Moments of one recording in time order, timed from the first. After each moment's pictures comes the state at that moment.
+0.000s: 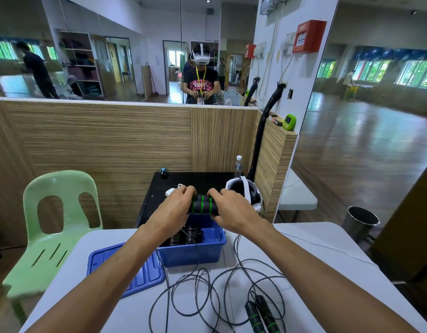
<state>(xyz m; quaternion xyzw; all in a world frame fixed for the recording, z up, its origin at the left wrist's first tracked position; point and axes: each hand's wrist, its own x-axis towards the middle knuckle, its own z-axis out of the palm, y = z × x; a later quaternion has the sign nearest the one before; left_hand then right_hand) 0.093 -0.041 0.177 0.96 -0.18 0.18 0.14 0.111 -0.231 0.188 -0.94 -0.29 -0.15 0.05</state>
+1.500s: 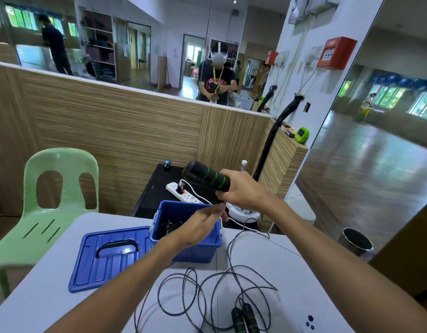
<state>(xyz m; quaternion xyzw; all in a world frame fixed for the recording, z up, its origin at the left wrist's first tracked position) 0.084 -0.094 0.151 0.81 -0.15 -0.02 0.56 0.128 -0.233 0.258 -0.93 -0.29 -0.01 0.20</state>
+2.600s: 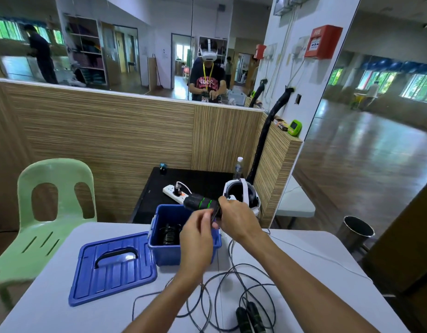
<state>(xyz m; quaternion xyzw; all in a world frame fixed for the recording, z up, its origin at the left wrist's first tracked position) 0.034 -0.137 0.164 0.72 0.08 0.19 0.66 0.120 -0.239 0.172 -0.96 -0.23 -0.16 0.05</state>
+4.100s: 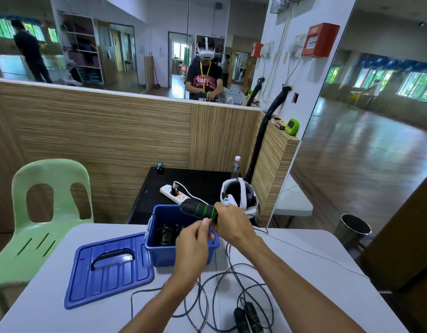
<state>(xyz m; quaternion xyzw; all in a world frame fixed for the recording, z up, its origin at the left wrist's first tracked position) 0.034 -0.133 0.155 0.77 0.08 0.13 0.61 0.128 -0.237 0.155 -0.97 -0.22 -0.11 0.08</state>
